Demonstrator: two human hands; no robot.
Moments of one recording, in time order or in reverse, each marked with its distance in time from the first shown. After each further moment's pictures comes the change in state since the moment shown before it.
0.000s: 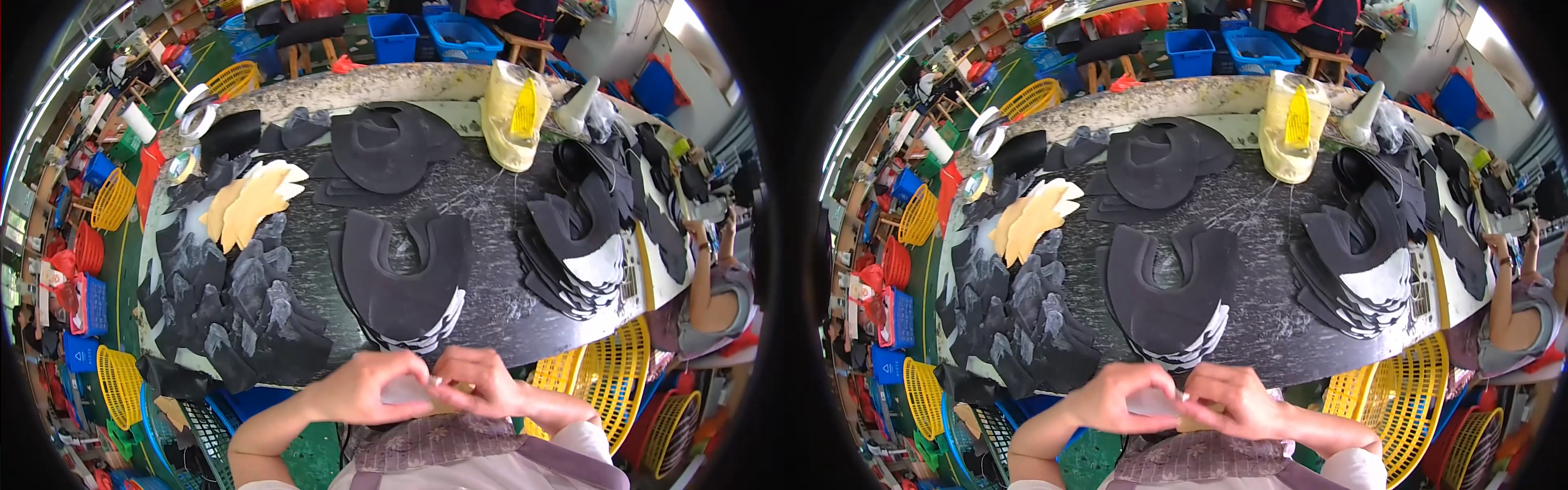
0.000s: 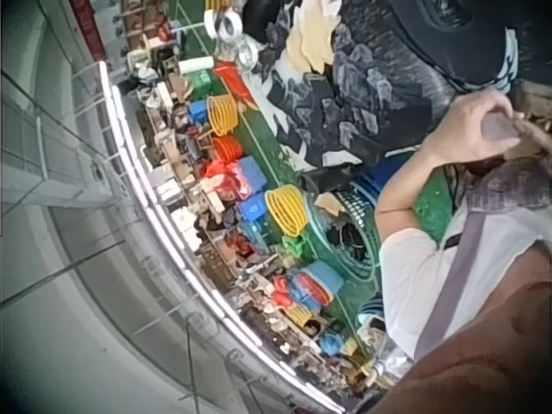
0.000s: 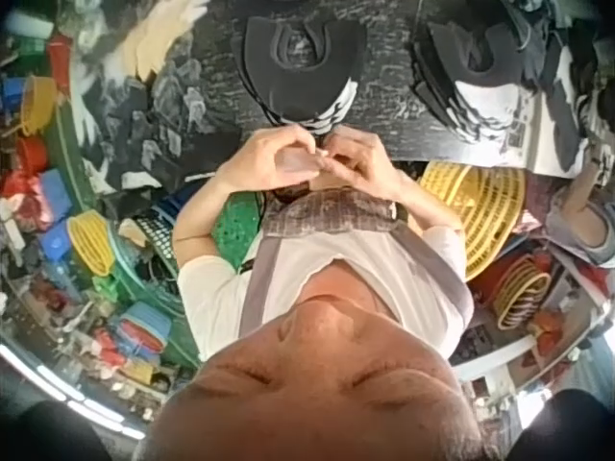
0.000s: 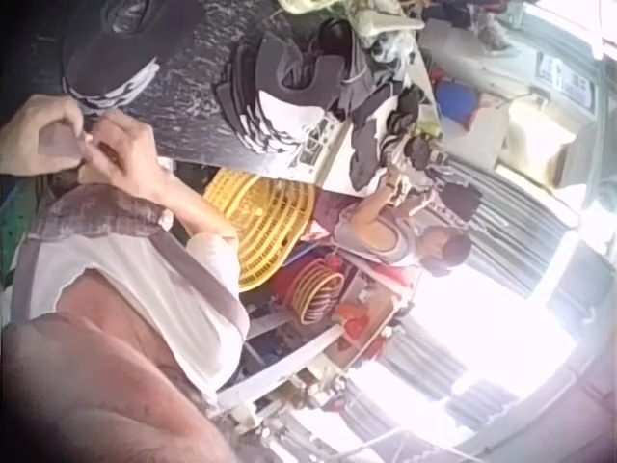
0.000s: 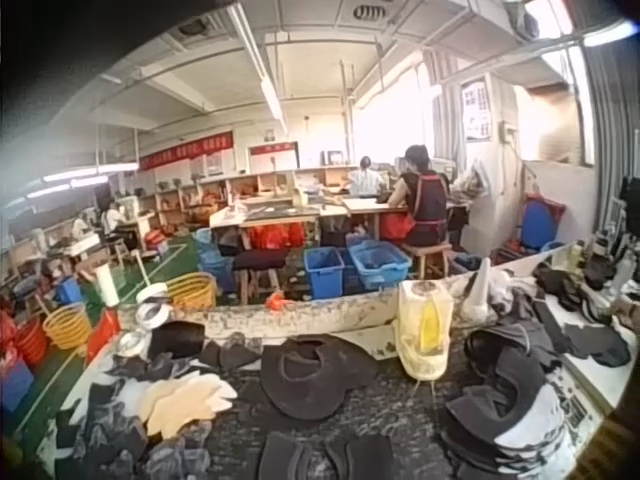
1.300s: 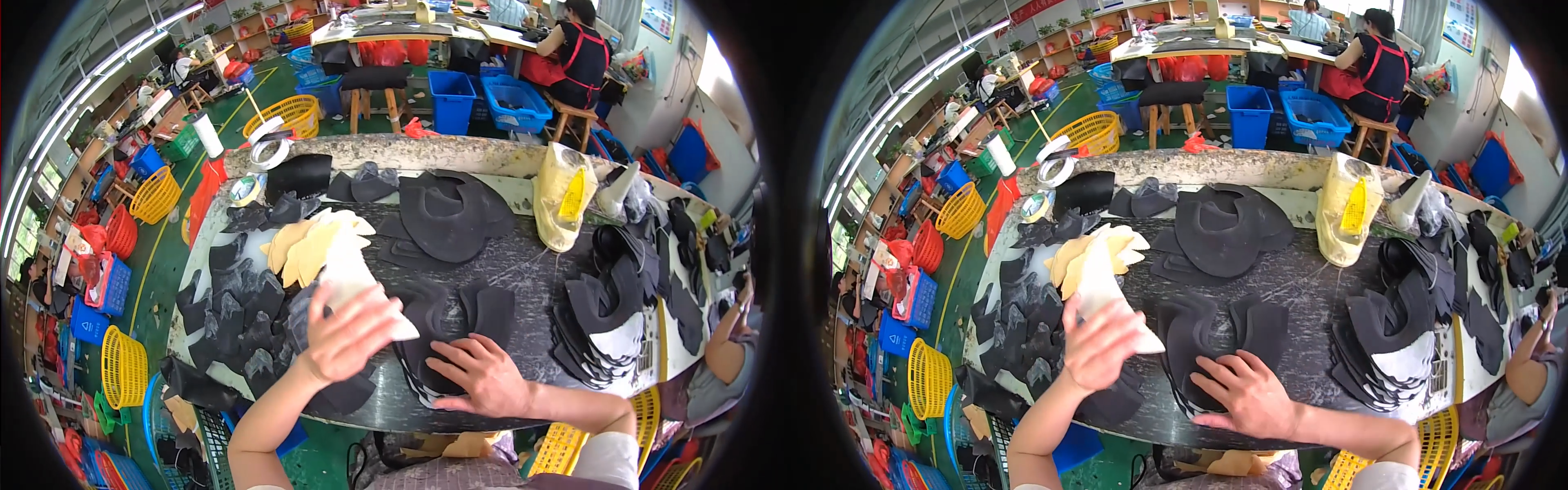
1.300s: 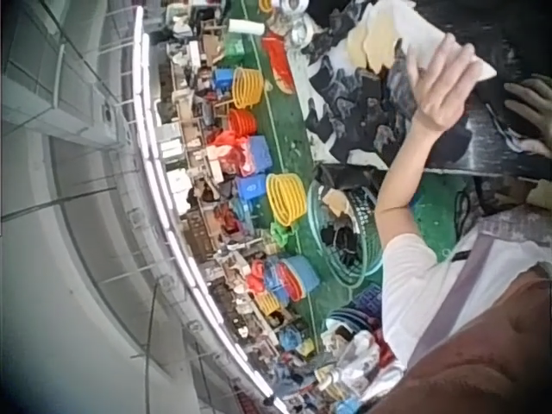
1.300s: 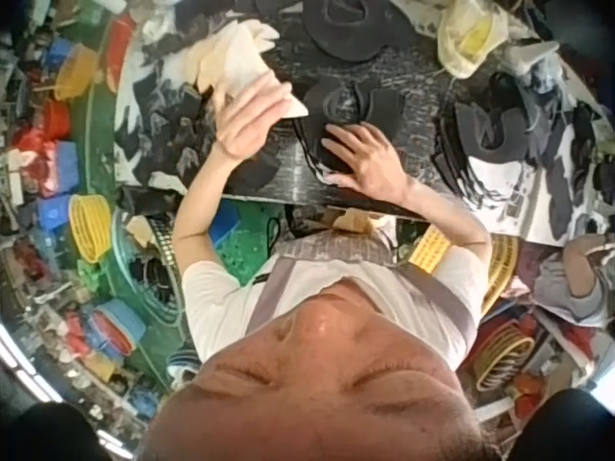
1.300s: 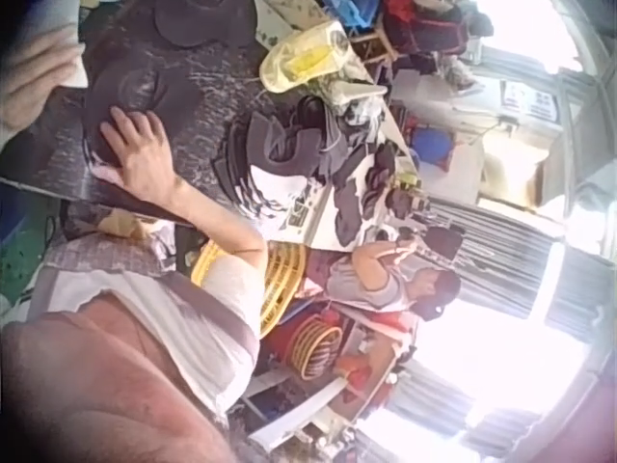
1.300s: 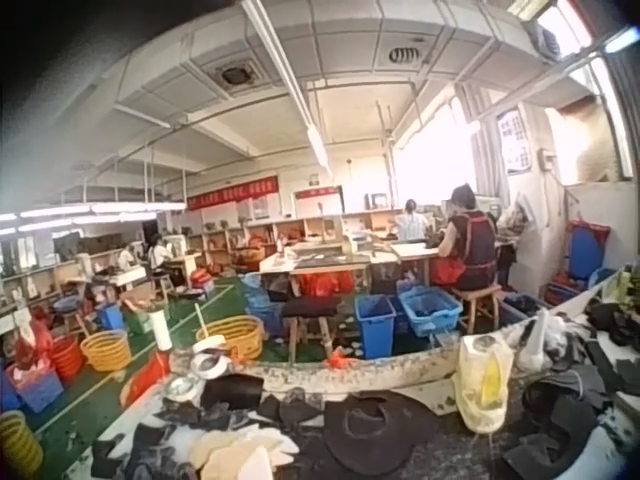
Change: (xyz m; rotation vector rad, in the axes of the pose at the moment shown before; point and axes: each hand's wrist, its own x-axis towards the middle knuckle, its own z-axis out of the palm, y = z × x) left_hand 0.004 -0.026 -0.094 1.221 0.739 0.542; right_hand 0.083 0.012 -0.023 -0.818 -0.029 -0.392
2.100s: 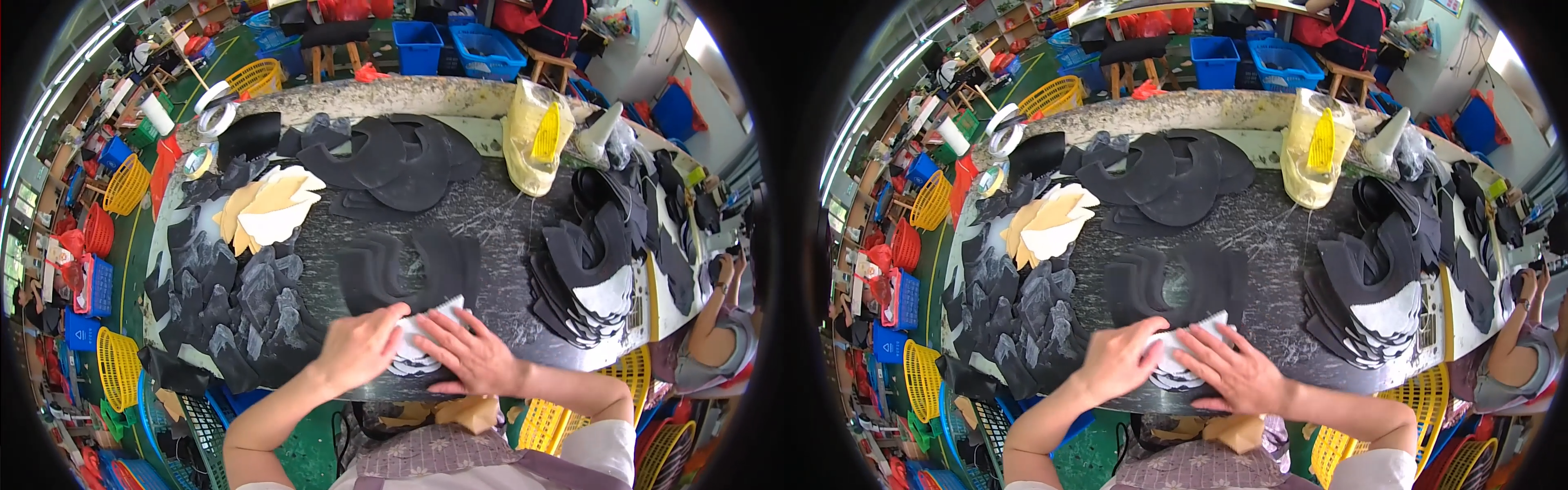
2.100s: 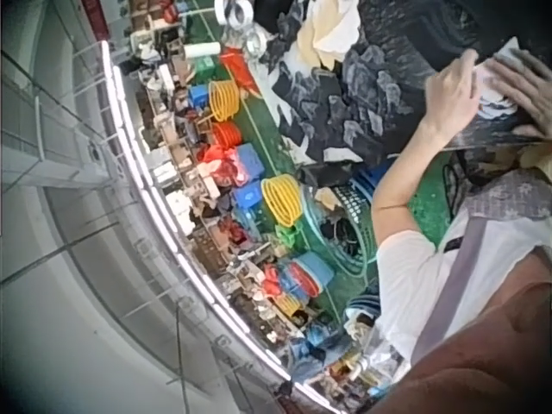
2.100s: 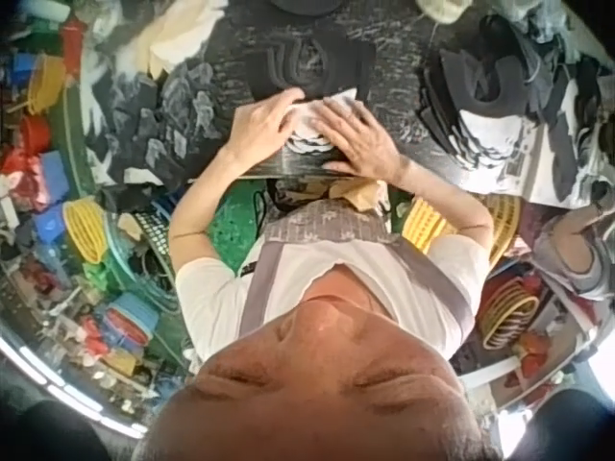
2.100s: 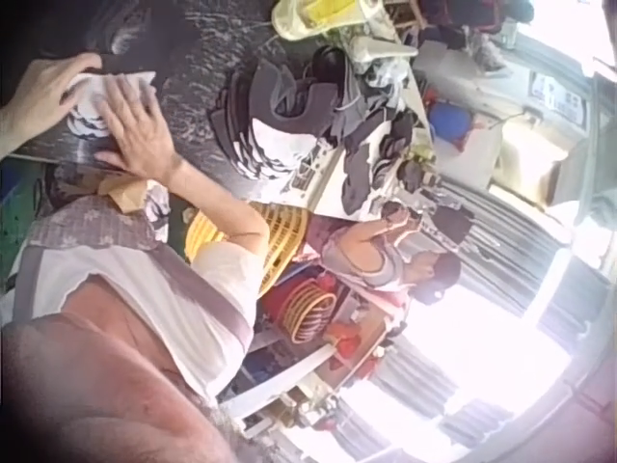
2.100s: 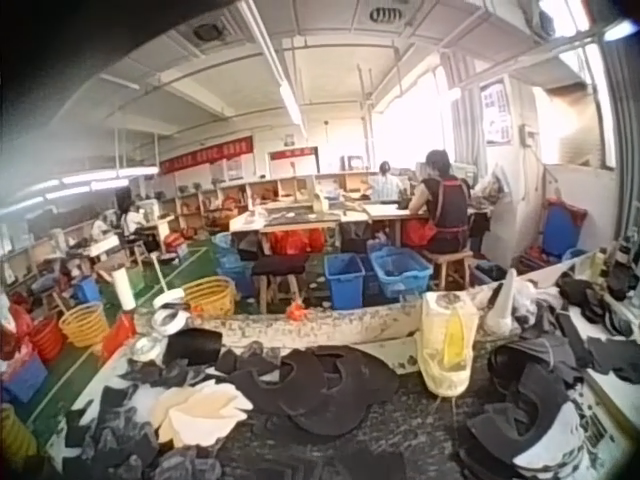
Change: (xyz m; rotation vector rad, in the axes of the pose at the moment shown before) left_hand -0.016 0.070 0.039 -0.314 -0.529 -0.496; right_hand -0.055 -0.001 0.011 -0.037 -0.242 0.030
